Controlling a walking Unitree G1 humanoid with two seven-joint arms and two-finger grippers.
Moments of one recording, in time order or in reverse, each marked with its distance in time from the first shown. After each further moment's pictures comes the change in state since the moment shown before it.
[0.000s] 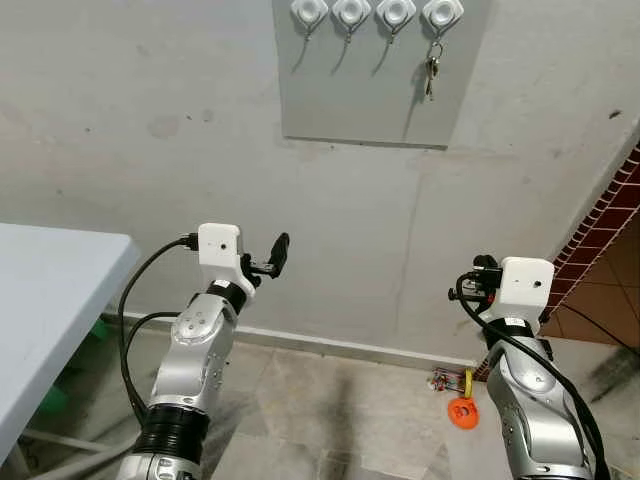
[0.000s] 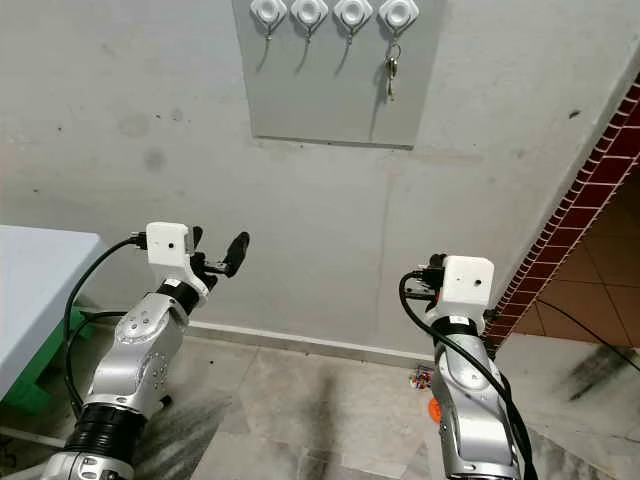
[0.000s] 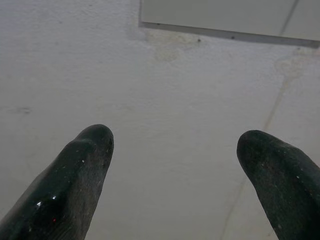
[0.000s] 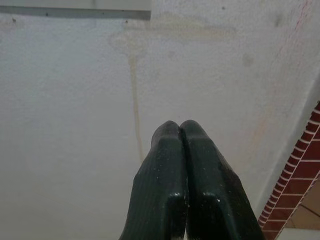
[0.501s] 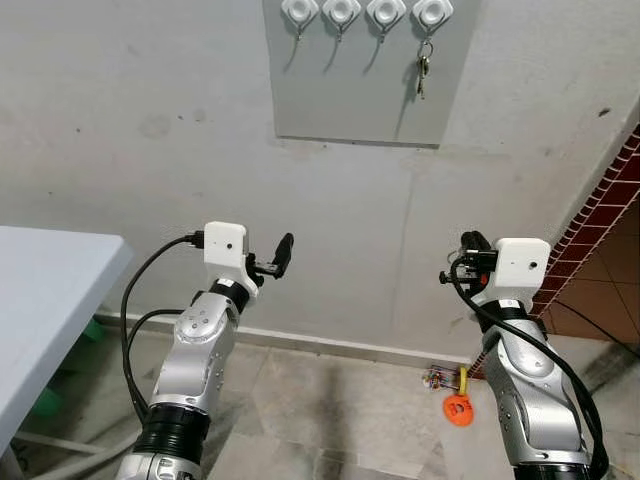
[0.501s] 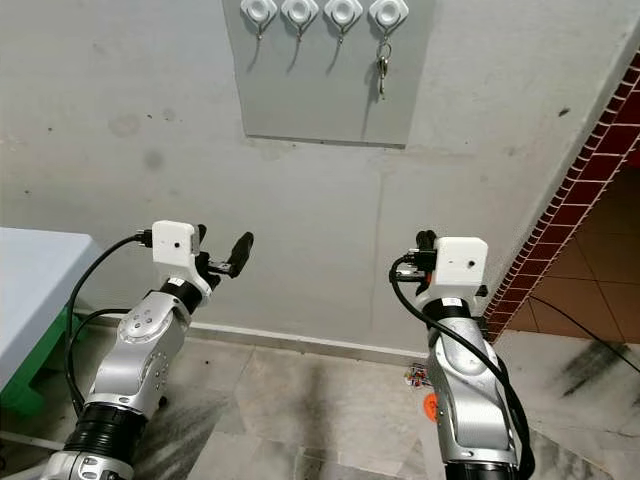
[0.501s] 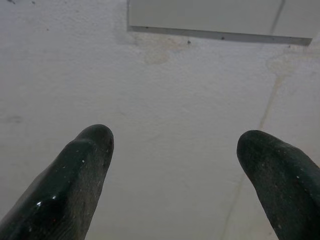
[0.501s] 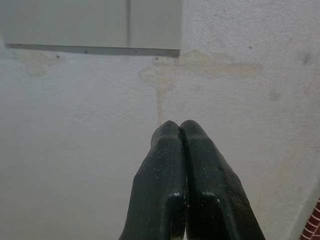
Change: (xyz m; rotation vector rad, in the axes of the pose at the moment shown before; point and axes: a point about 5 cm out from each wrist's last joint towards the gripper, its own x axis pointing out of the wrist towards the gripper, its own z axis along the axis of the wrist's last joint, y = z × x) left arm 0.000 0.002 0.005 0.027 -0.016 0.001; right arm 0.007 0.017 0.019 0.028 -0.086 0.115
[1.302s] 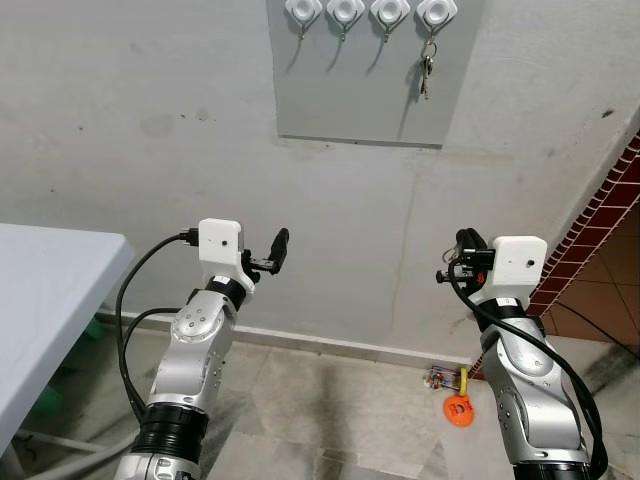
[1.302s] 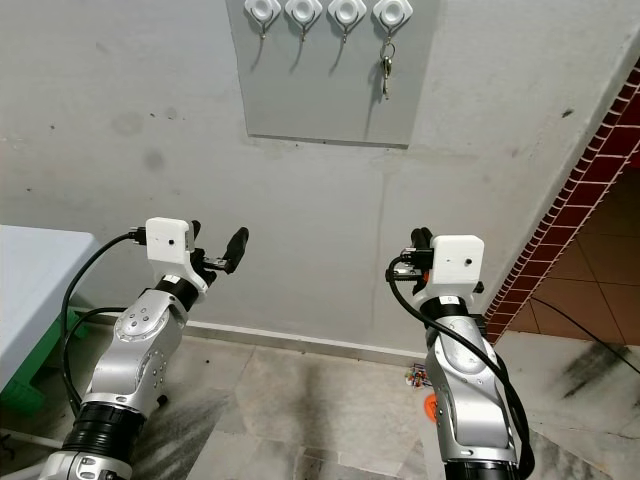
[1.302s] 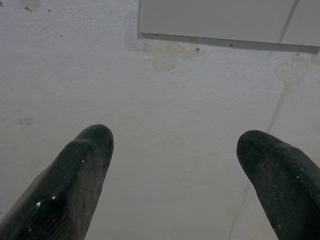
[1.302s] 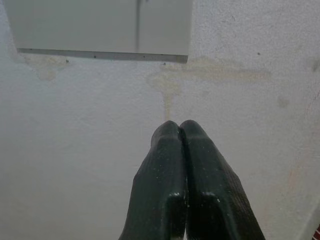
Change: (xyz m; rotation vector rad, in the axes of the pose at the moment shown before) left arm 0.000 0.001 0.003 -0.001 -0.013 0.016; right arm 0.001 0.001 0.002 0.002 -0.015 0.023
